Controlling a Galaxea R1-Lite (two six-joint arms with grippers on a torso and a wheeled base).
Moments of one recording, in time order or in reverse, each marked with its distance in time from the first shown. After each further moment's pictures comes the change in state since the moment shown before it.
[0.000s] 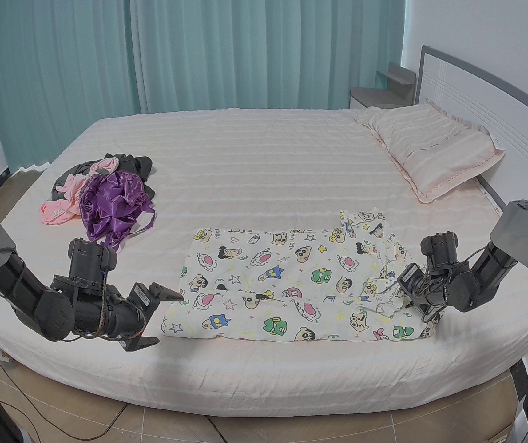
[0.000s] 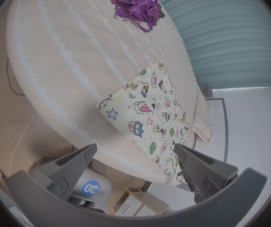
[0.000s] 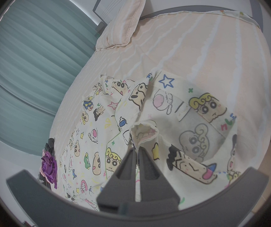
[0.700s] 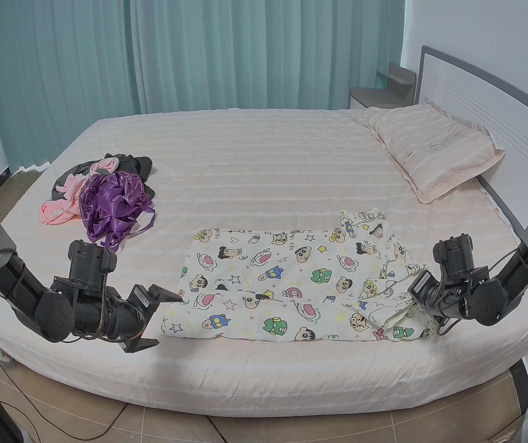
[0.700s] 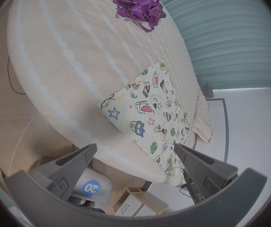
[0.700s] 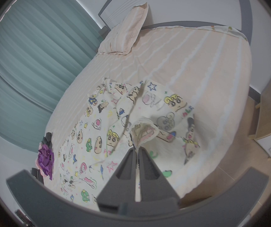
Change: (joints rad) left arm 0.002 0.003 0.007 -0.003 -0.001 -0.002; right arm 0.079 -0.237 0.228 0.033 -0.115 0.001
